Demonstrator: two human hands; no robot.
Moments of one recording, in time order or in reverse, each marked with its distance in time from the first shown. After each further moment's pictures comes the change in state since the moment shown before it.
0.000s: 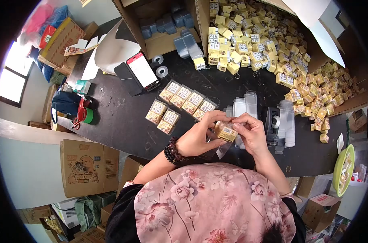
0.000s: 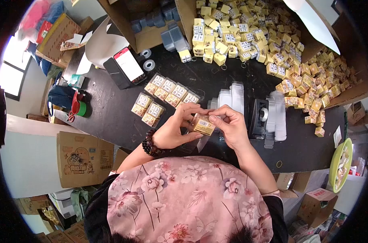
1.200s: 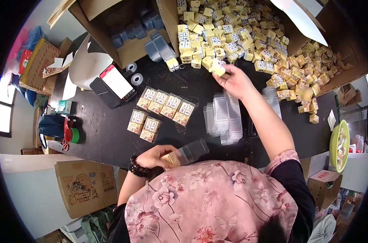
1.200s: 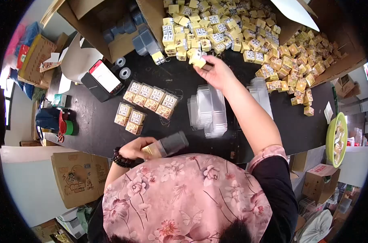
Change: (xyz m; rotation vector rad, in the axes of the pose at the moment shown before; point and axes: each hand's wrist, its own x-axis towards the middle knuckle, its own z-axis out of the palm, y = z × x) left_hand -0.081 -0.060 -0.063 -0.444 -0.369 -0.634; right_hand 0.150 -0.020 -0.074 0.543 0.284 0.306
